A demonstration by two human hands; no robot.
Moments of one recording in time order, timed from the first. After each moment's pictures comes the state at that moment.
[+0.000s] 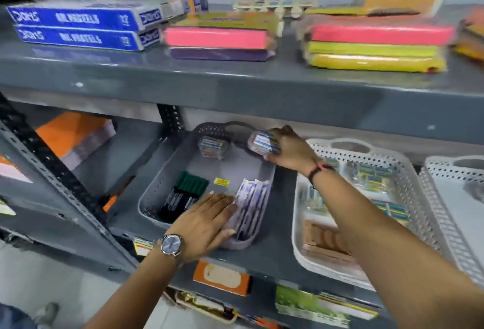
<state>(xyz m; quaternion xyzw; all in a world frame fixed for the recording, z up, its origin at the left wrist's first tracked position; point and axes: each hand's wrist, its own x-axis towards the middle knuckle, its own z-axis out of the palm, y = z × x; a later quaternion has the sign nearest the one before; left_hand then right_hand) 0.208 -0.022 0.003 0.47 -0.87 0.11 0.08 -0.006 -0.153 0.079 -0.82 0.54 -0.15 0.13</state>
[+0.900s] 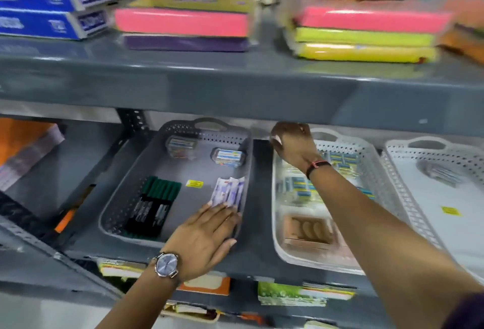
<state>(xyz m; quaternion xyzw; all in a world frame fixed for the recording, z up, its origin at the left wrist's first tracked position) 0.183 -0.020 0.000 0.41 -0.90 0.06 0.11 -0.052 -0.178 0.045 -0.78 0.60 -0.15 -0.09</state>
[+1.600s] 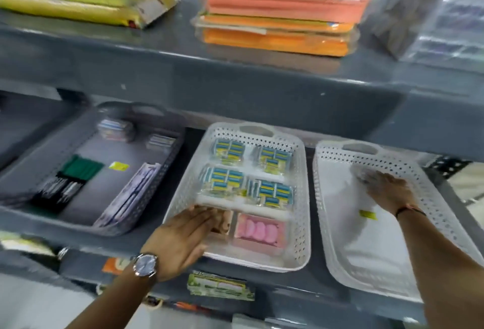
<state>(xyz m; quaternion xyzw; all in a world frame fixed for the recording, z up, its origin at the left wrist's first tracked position) 0.024 0.002 -0.030 0.43 -0.89 0.01 0.13 -0.475 -0.124 -0.039 -0.54 0.84 0.02 0.08</state>
